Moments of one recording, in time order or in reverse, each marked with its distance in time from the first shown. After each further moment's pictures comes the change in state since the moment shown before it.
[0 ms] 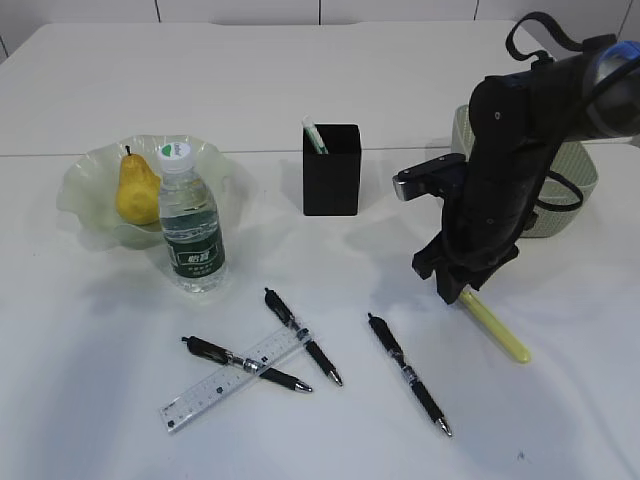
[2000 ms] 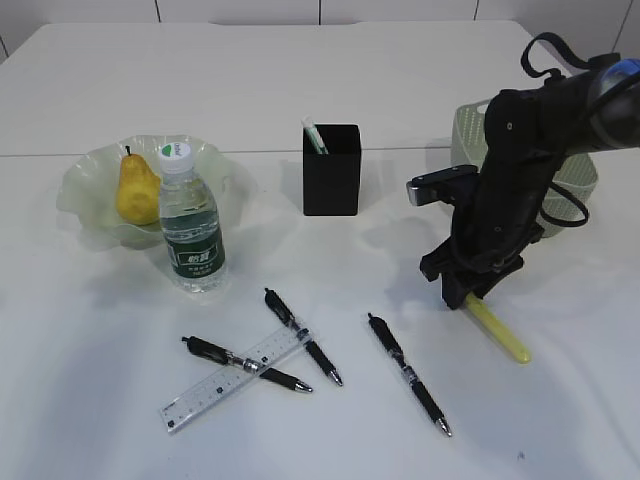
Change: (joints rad) left arm 0.000 0.000 0.000 0.000 -0.042 0.000; right arm -0.054 0.051 -0.002 0.065 -0.039 -0.035
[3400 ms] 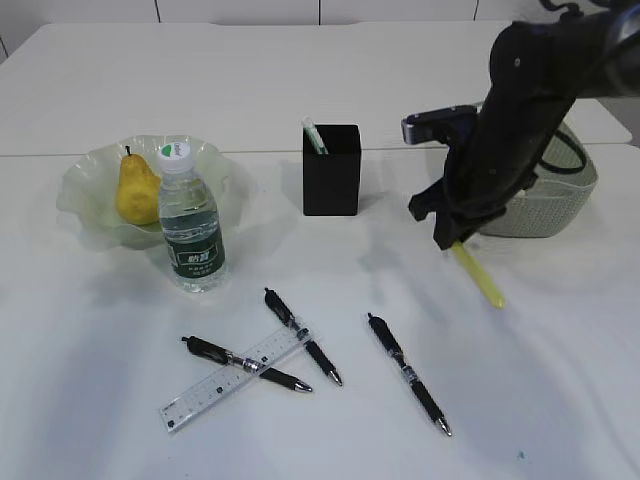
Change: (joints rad) left arm 0.000 0.000 0.000 0.000 -0.014 0.000; right arm 0.000 -0.034 -0.136 0.028 0.060 0.002
